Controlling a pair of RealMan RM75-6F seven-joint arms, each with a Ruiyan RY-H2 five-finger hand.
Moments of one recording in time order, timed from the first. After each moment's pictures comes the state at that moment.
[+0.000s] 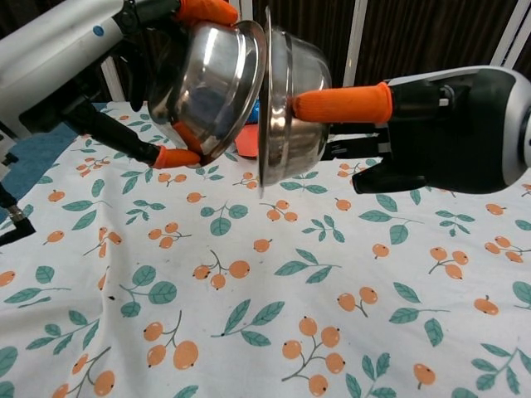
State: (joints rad) left arm -0.55 -1.64 -0.12 -1.63 1.74 1.43 0.26; right arm 0.59 -1.22 0.30 -2.23 -0.95 0.80 0.66
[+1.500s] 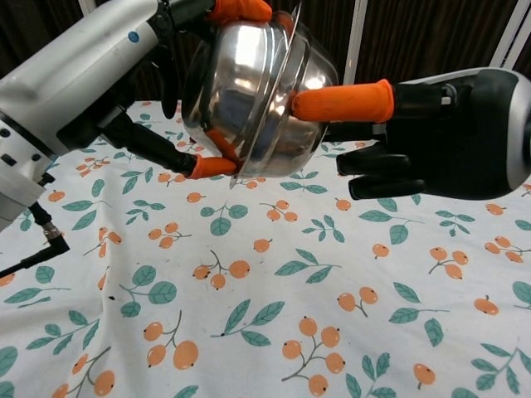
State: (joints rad) left arm -0.57 -1.72 -0.11 -1.63 1.78 1.40 0.28; right arm 0.56 -1.18 0.35 -2.24 -1.00 0.64 0.81
